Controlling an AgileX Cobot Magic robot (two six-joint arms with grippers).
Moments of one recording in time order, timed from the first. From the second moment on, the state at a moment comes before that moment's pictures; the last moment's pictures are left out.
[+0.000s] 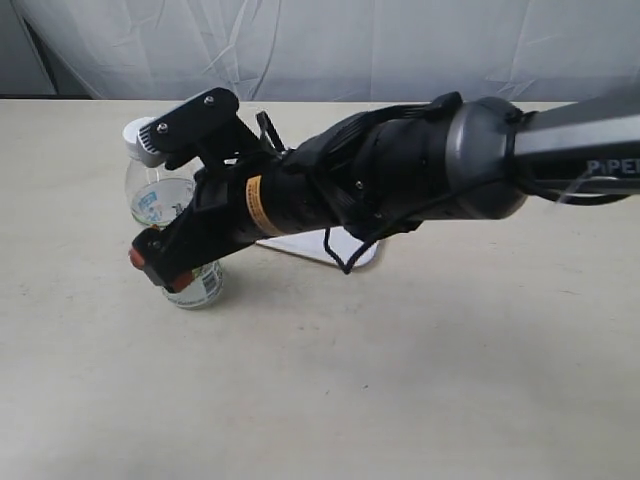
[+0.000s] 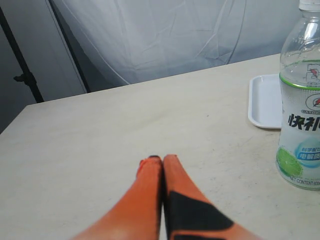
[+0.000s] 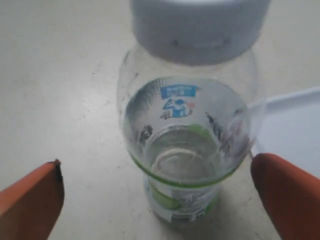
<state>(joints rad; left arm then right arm) -0.04 0.00 0.00 0.05 0.26 0.12 0.99 1.89 -1.19 -1.67 -0.17 1.61</state>
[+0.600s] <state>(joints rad) -0.04 0.00 0.00 0.05 0.26 0.12 1.00 1.99 -1.29 -1.62 -0.17 1.61</state>
